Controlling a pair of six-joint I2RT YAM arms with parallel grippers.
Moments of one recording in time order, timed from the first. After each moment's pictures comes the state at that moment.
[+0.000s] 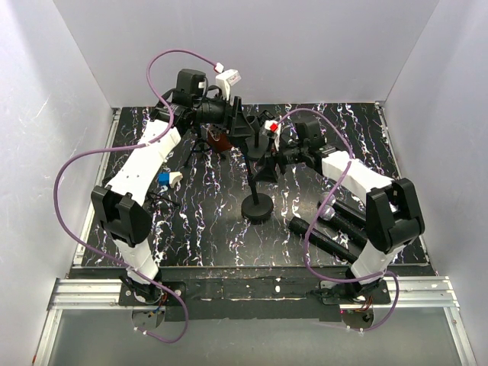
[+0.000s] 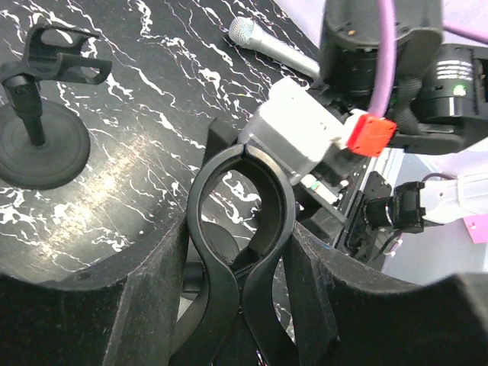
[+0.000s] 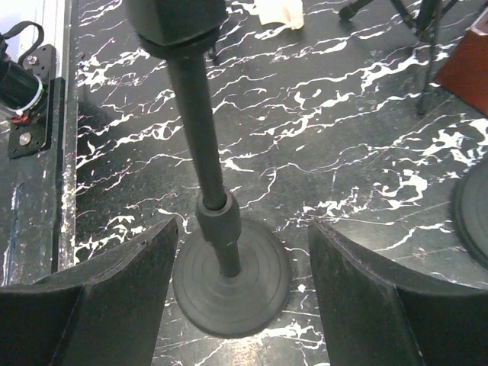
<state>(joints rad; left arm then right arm) -0.41 1.80 1.92 -0.67 0.75 -0.11 0.44 1.67 1.22 -0.18 -0.97 -0.29</state>
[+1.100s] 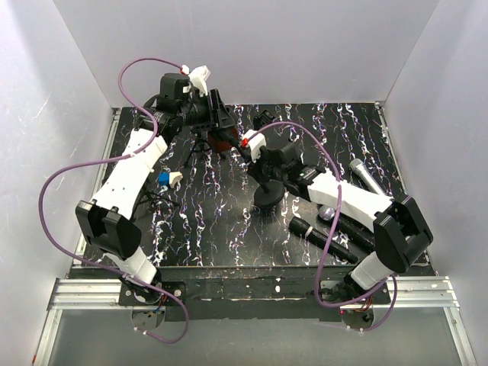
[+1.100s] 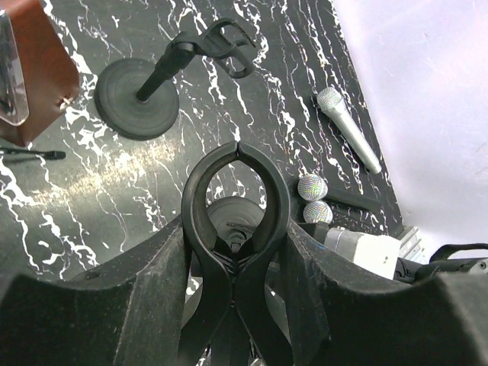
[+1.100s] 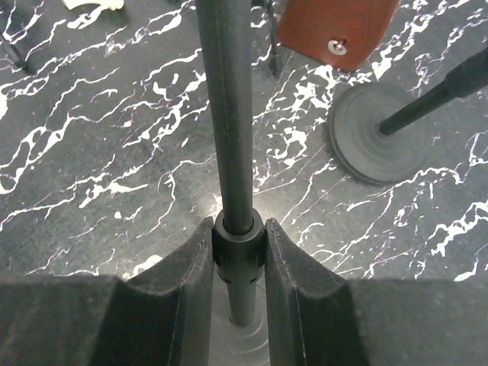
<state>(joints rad) -0.36 1.65 1.78 -0.63 0.39 -0.41 0.75 1.55 1.10 -0.04 -0.07 -0.18</state>
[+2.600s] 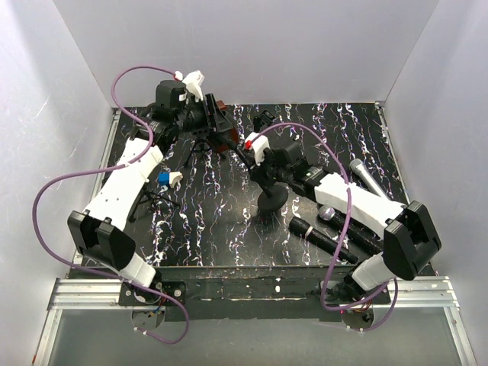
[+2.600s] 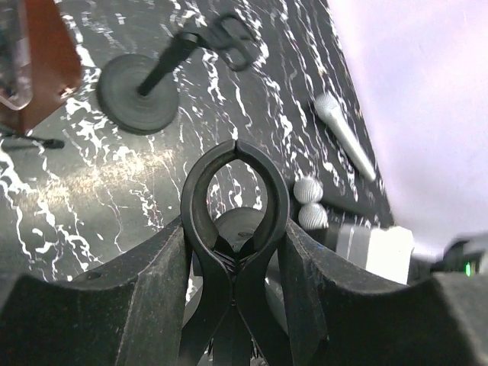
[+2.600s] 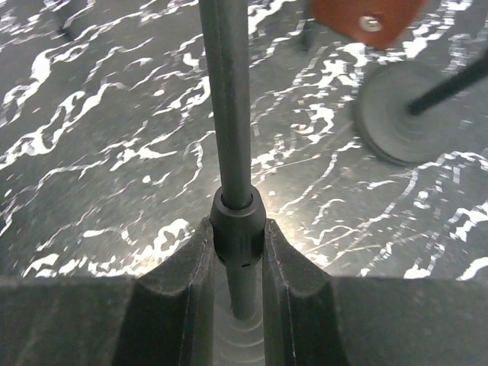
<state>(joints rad) -0.36 1.56 1.64 -0.57 0.38 -0.42 0.71 1.49 1.11 -0.20 -0.26 -0.19</state>
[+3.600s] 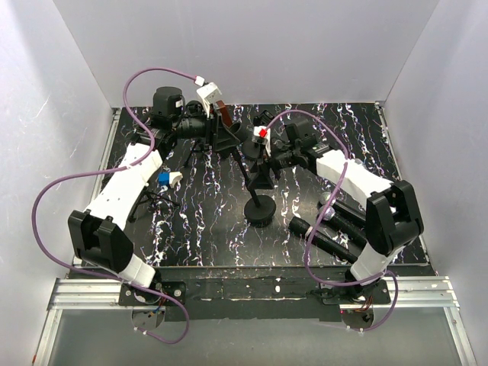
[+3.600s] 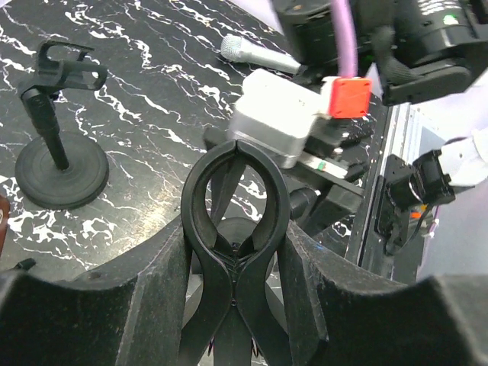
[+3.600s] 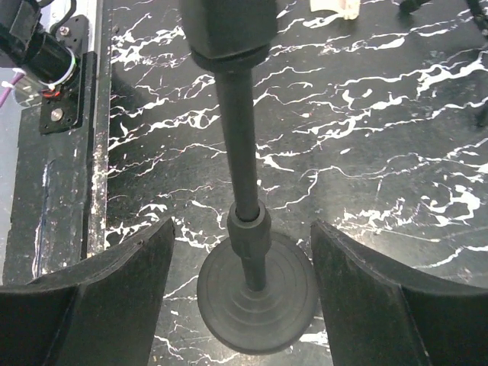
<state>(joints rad) -0.33 1.54 1.51 -0.38 0.87 -0.02 0.52 1.66 1.29 -0.35 -0.96 -0.36</state>
